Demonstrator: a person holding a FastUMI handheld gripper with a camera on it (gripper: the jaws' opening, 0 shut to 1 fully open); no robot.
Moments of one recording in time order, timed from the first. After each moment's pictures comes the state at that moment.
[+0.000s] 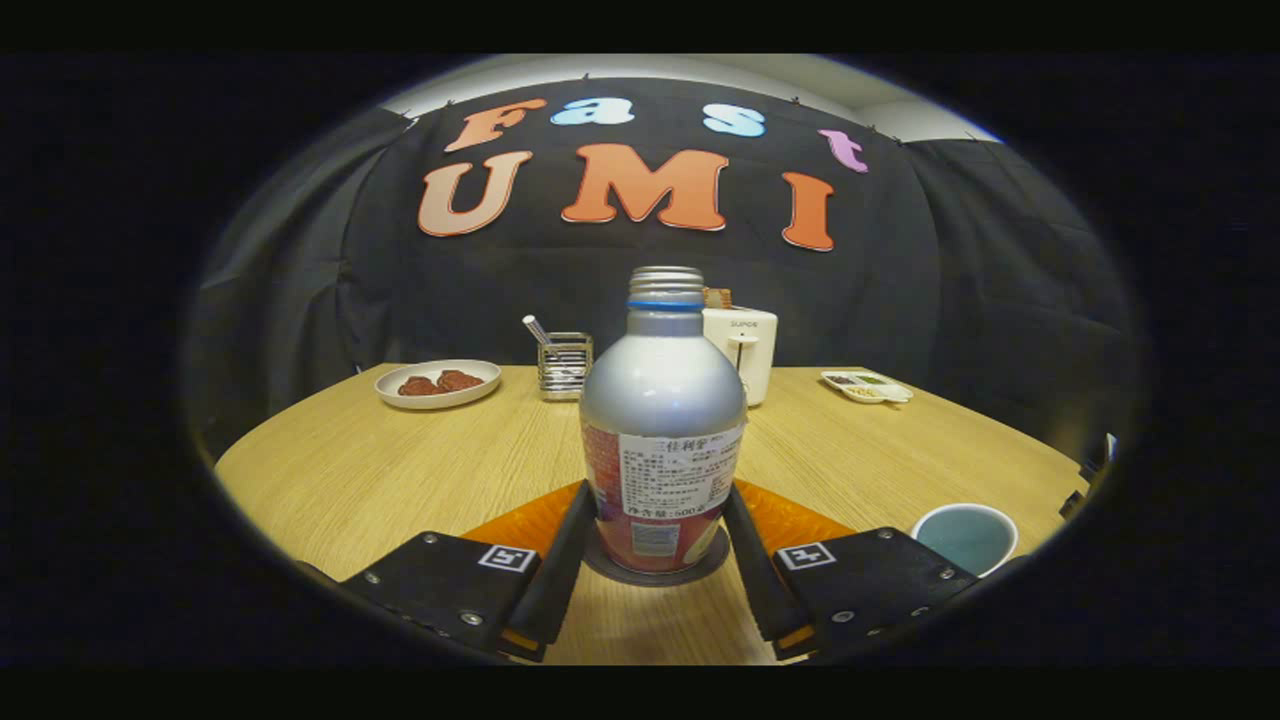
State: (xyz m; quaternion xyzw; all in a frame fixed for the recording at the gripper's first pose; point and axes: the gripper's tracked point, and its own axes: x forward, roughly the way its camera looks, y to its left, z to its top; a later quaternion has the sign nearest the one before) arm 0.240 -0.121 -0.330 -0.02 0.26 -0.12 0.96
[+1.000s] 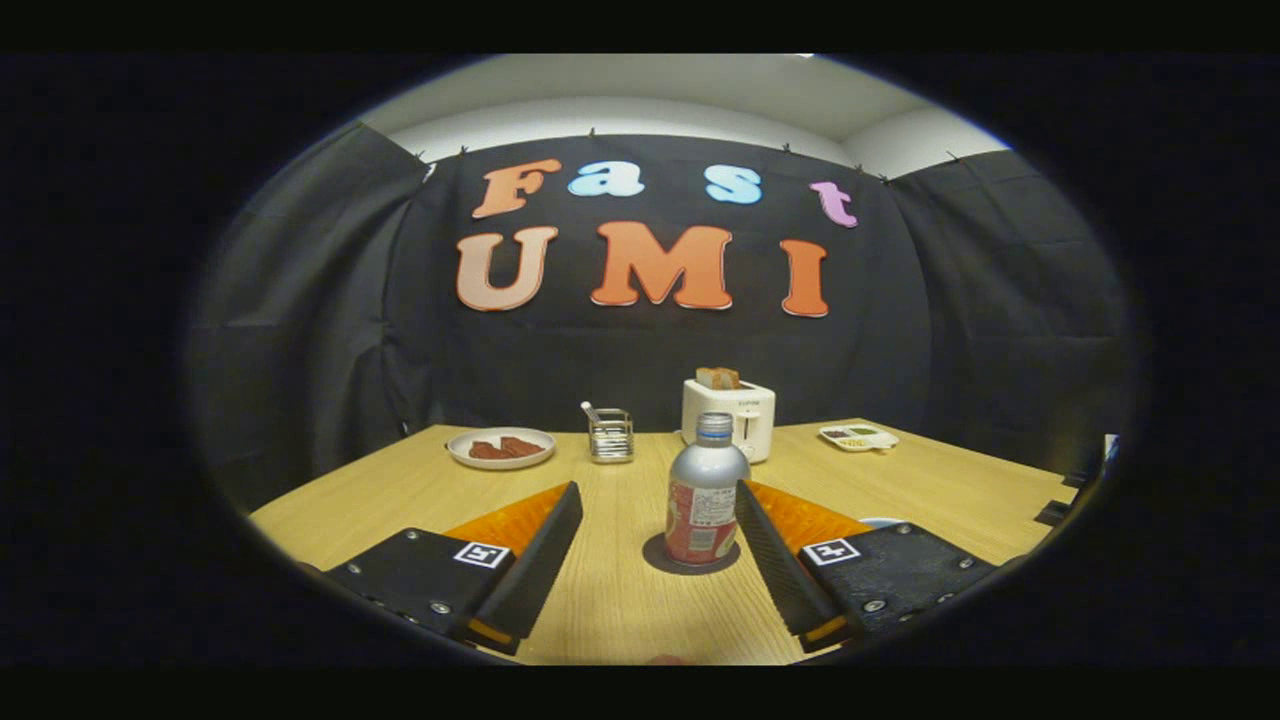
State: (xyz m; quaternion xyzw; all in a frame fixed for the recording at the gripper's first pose) arm 0.179 -0.063 -0.199 -0.01 0.14 -0.09 0.99
